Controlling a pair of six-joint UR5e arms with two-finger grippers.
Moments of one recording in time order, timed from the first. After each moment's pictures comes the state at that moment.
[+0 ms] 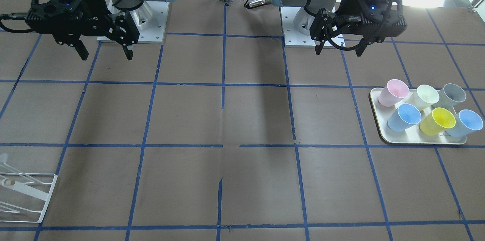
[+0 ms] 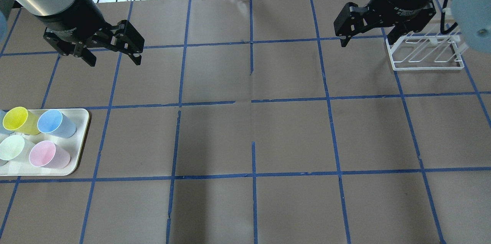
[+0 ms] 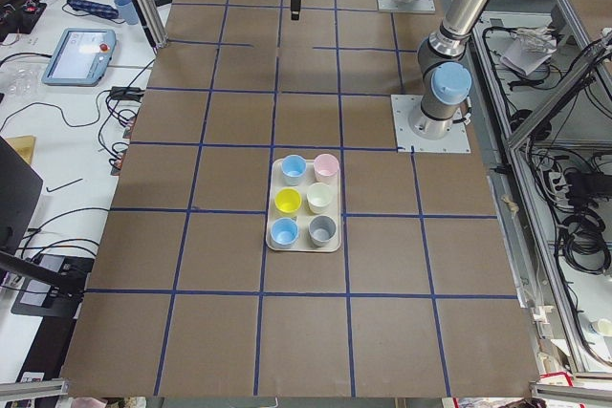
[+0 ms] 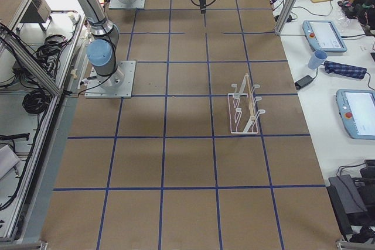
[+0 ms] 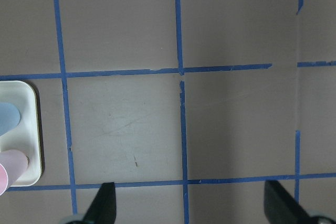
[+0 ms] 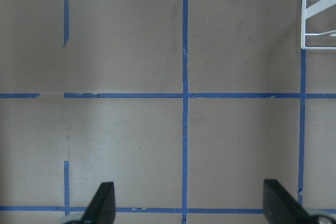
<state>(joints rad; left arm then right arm) -1.54 -1.50 -1.56 -1.60 1.57 0.05 1.57 -1.63 1.58 -1.65 -1.55 -0.01</state>
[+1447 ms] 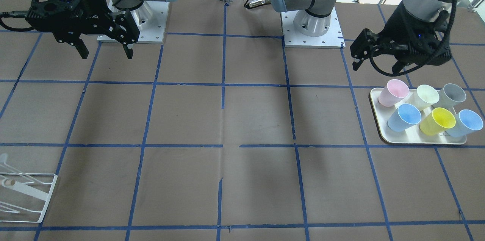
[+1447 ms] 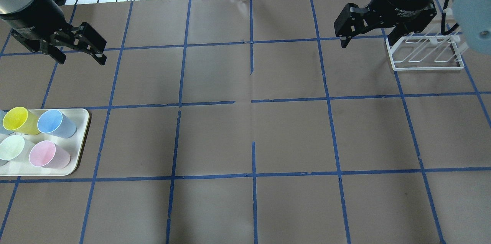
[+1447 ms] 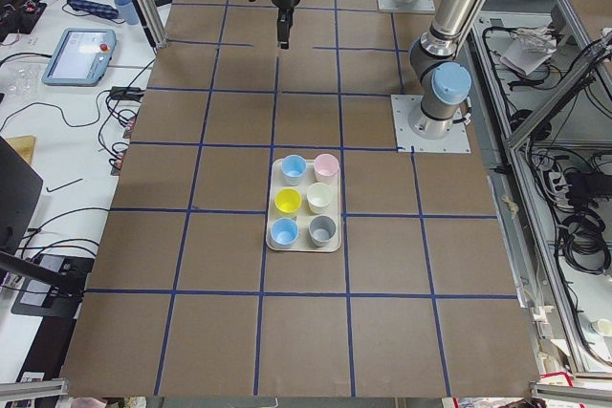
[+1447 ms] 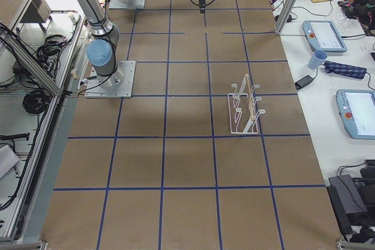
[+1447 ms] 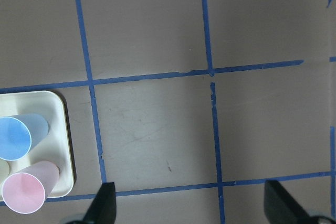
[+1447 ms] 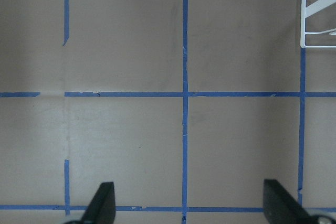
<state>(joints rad) -1.33 -1.56 -1.57 -1.60 1.56 0.35 1.57 -1.64 1.58 -1.65 -1.55 -0.01</state>
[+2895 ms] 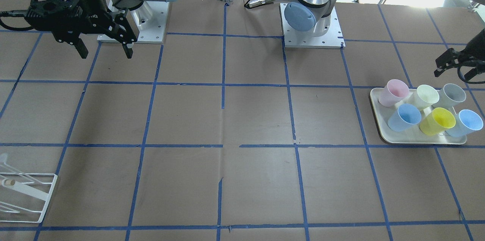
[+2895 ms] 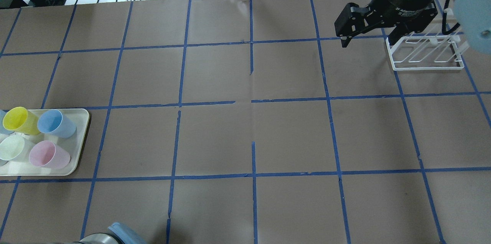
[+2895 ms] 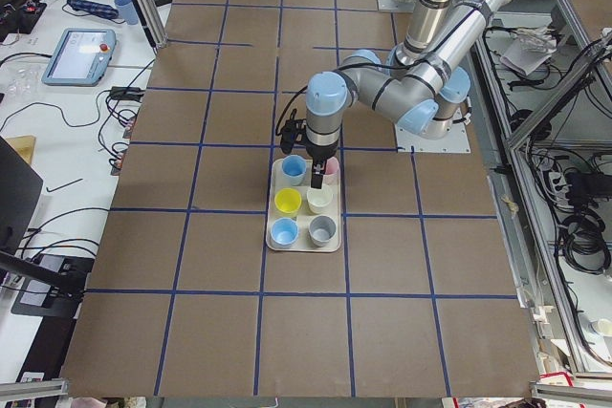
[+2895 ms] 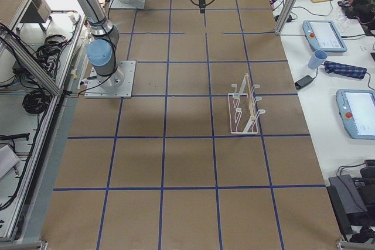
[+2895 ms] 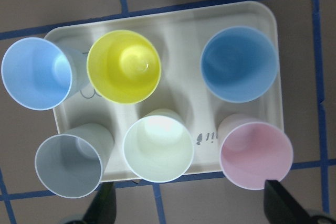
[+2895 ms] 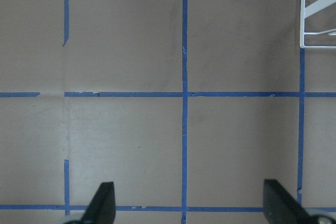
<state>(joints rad) -0.63 -1.65 -1.87 -1.17 1.58 1.10 1.57 -1.64 1.58 -1.65 -1.55 -0.01</state>
